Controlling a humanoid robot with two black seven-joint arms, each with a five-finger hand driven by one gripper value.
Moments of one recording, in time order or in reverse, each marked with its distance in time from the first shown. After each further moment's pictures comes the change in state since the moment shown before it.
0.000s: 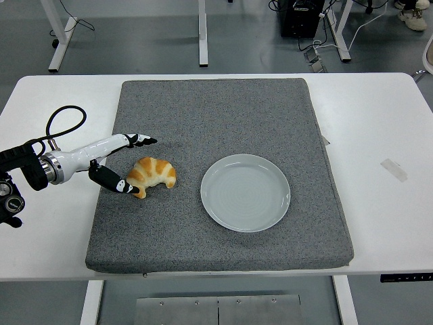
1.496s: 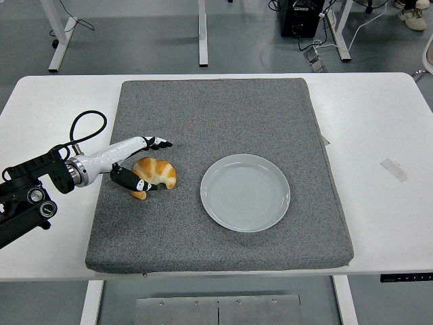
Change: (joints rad) left arm 0.004 -0.146 0.016 0.109 0.099 0.084 -0.001; right arm 0.000 0.000 0.000 0.000 0.000 0.000 0.000
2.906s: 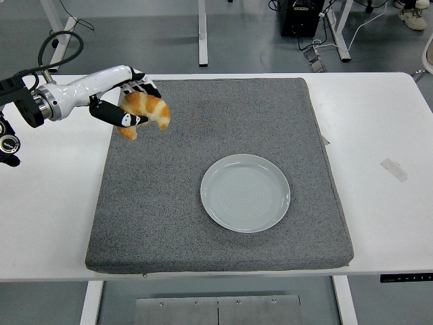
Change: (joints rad) left arm -0.309 0.142 0.025 -0.051 -0.118 -0.089 -0.050; right arm 0.001 0.000 0.002 0.005 0.000 0.000 0.000
